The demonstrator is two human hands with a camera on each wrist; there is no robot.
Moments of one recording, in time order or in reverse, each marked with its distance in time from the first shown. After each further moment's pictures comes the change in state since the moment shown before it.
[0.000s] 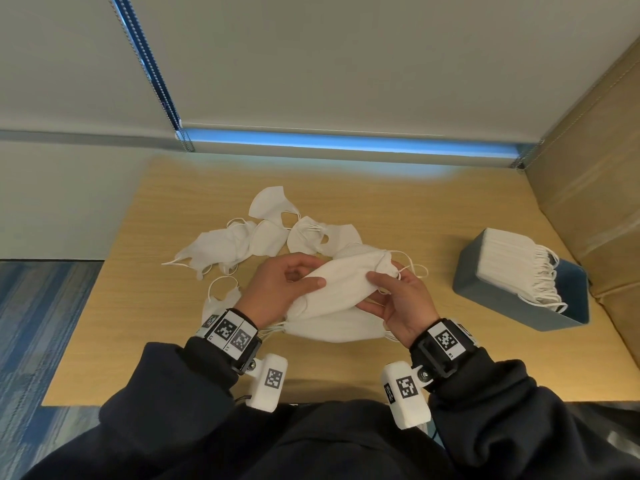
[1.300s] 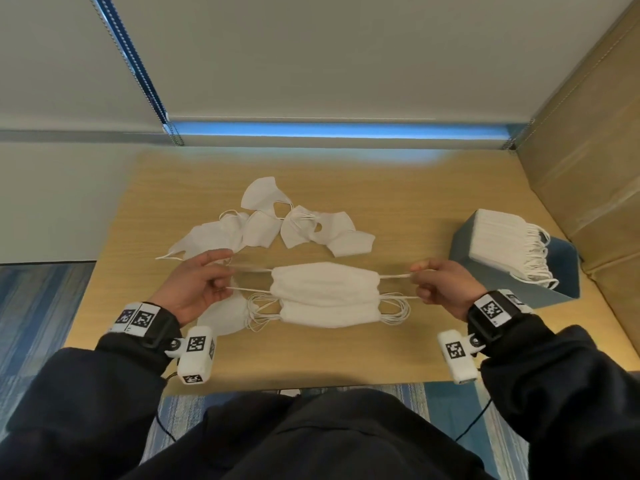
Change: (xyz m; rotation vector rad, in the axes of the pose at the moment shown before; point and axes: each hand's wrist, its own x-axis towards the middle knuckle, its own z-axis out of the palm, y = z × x) left_hand -0.011 -0.056 -0.096 -0.523 0.157 -0.456; right_hand 0.017 -0.038 -0.095 -0.549 0.111 0.095
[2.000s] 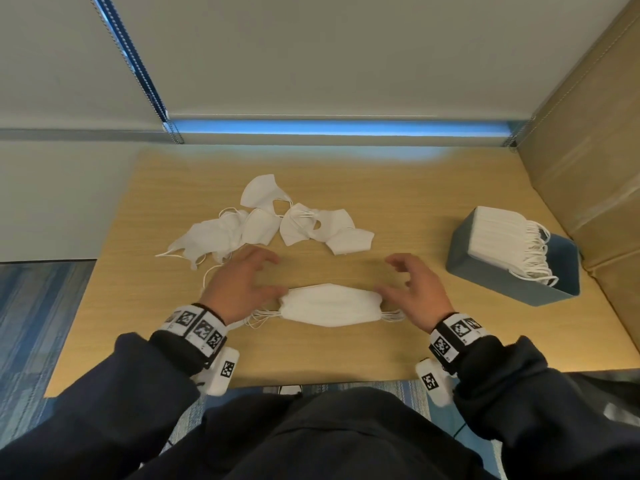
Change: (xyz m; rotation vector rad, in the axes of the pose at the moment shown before) left_hand -0.013 -0.016 0.056 1.218 -0.030 0.516; right_hand -0.009 0.032 0.038 -0.692 0.150 -0.591
